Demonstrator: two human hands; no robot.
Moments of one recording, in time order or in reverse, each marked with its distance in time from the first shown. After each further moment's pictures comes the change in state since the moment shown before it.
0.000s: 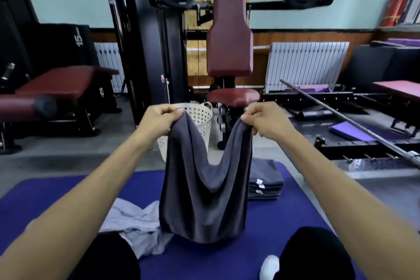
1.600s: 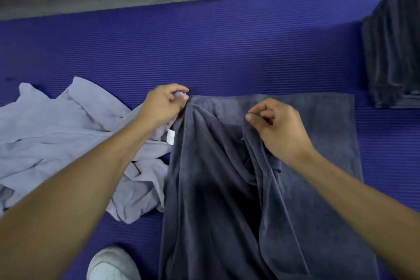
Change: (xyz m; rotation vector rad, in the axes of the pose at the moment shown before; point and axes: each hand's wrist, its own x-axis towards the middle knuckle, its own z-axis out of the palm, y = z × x) left_hand 0.153 -0.660 0.046 0.606 -0.271 -0.522; right_hand 0.118 0.409 0.513 0.205 -0.420 0.365
